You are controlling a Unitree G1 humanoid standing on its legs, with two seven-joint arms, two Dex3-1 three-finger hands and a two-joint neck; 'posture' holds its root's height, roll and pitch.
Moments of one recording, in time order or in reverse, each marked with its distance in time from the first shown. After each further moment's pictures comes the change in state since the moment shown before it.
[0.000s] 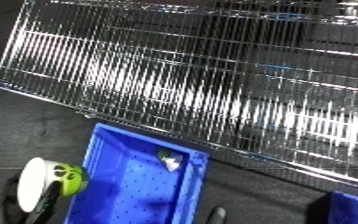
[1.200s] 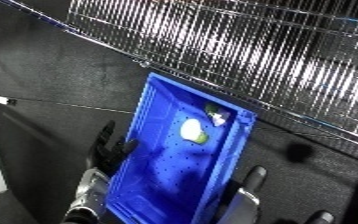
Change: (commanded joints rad) left arm -0.076 0.054 -0.004 0.282 -0.012 0.361 -0.162; right arm 0.040 -0.001 -0.002 0.013 -0.042 -0.013 0.058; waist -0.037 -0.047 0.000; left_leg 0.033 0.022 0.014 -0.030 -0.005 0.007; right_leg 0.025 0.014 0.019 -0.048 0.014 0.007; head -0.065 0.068
